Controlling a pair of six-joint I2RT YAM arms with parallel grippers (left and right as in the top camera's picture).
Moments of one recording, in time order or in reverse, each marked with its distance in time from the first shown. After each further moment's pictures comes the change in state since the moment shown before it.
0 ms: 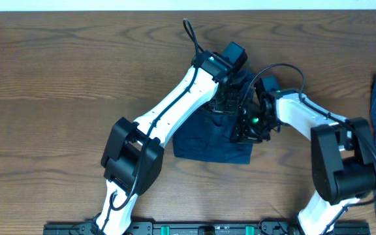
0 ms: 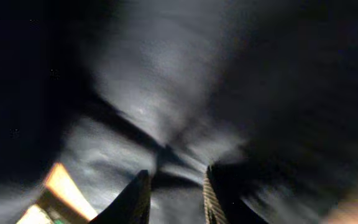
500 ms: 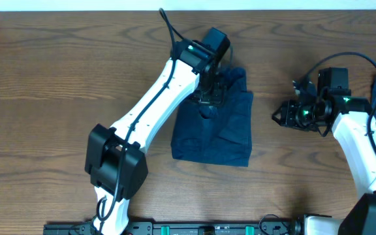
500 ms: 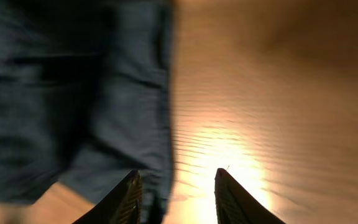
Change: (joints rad) left arm 0.082 -0.090 0.024 -0.053 0.029 0.027; right arm -0.291 -0.409 -0.025 -0.029 0.092 -0.060
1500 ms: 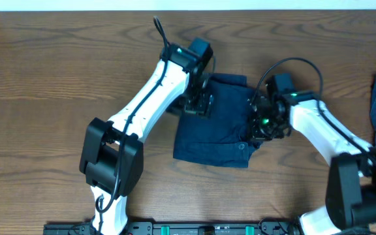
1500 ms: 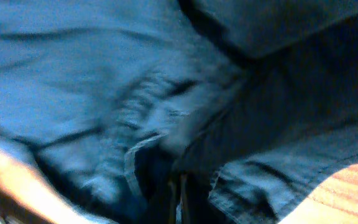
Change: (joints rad) left arm 0.068 -0.005 -0.193 -0.021 0.015 0.168; right arm 0.281 0.244 -0.008 -0.013 0.063 0.024
